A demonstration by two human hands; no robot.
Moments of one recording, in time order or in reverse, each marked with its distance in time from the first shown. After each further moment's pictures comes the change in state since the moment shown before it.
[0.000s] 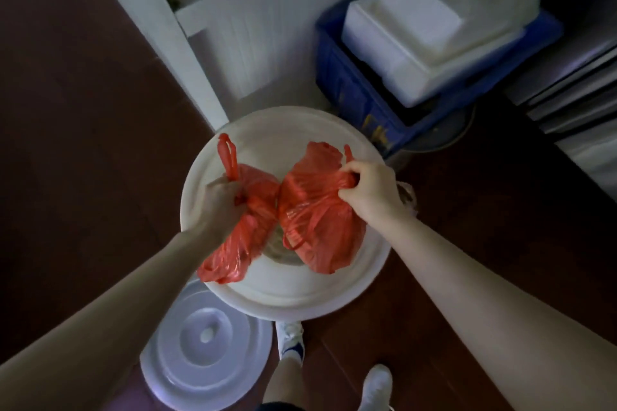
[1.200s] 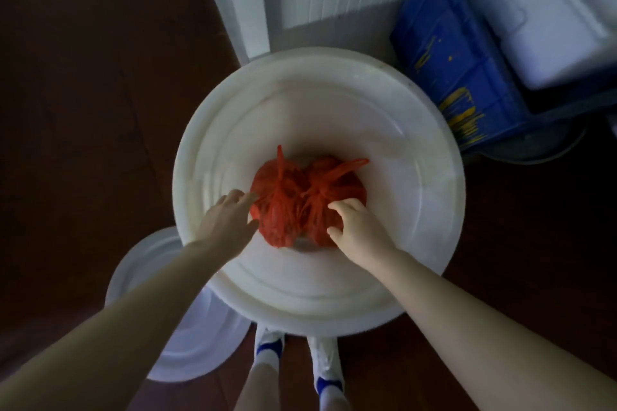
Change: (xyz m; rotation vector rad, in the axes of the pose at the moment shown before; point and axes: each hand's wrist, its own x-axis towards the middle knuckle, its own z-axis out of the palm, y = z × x) left_hand -0.030 -0.130 0.159 0.104 -0.210 -0.225; right_hand 0.023 0.095 0.186 -0.297 -0.491 -0.185
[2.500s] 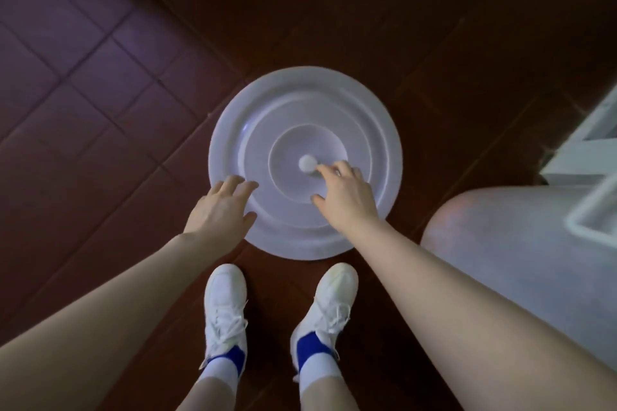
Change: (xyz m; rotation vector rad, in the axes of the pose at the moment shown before) left_hand -0.259 -0.320 0.348 -0.547 0.174 -0.868; right_hand 0.067 -0.214 0.476 -0.774 -0.429 -0.757
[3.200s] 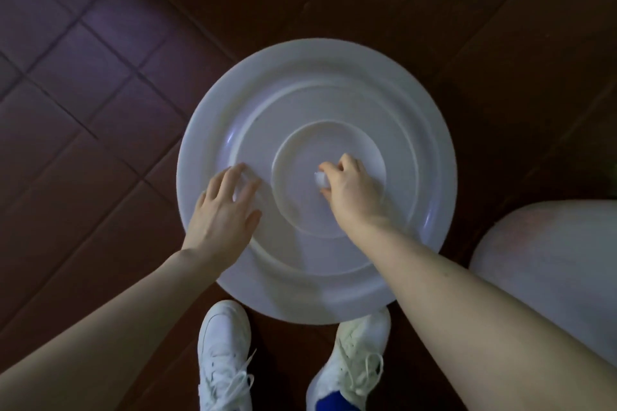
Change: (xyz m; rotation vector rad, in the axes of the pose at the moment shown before) left_hand 0.071 -0.040 0.064 0.007 0.242 0.097; right_hand 0.093 0.013 0.072 -0.081 0.077 -0.019
